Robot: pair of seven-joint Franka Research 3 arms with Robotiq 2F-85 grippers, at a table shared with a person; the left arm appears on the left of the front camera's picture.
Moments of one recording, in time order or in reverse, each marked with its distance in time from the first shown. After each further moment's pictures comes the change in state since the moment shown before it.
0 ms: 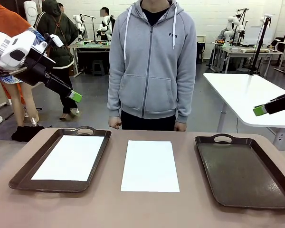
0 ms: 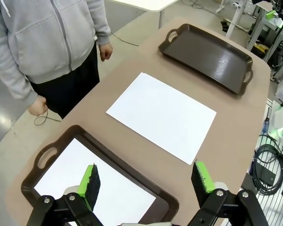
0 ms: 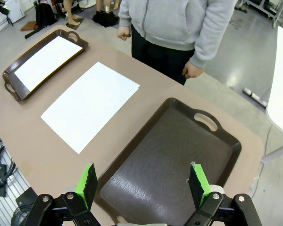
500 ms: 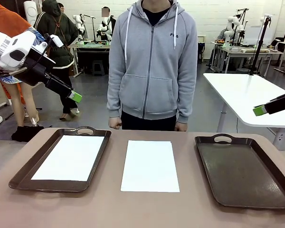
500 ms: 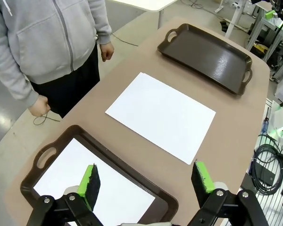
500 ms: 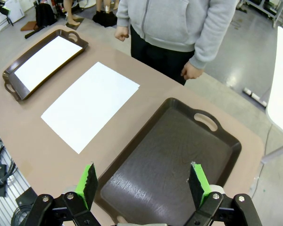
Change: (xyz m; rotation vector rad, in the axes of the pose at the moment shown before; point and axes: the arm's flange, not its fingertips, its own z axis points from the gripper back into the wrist) left arm 0.000 0.000 0.000 -0.002 0.000 0.001; right arm 0.000 0.000 0.000 0.000 0.000 0.000
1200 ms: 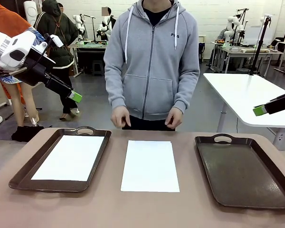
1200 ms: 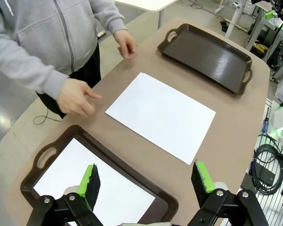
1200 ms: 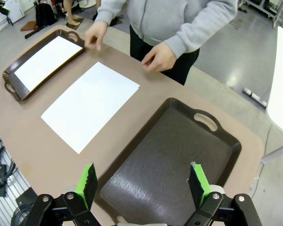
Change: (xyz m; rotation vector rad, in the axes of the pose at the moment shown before) left arm 0.000 0.000 0.000 0.000 0.000 0.000; right arm 0.000 0.000 0.000 0.000 0.000 0.000
